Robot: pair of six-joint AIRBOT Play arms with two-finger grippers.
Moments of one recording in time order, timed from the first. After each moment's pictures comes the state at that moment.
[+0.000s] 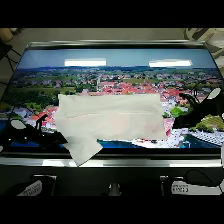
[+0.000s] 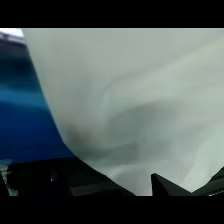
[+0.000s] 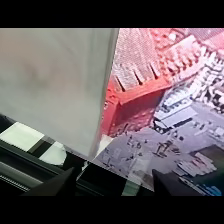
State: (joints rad) left arm 0.22 -1.15 0.55 1.02 -1.24 -1.34; right arm -0.35 -1.51 1.19 -1.32 1.53 0.91
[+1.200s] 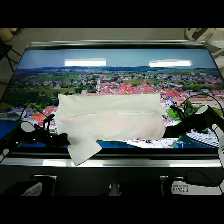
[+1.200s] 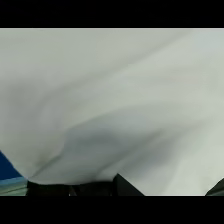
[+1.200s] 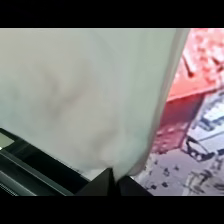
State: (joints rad) left arm 0.06 -1.12 0.51 1.00 -1.10 -1.38; right arm -0.35 -1.51 0.90 -1.13 1.34 0.86
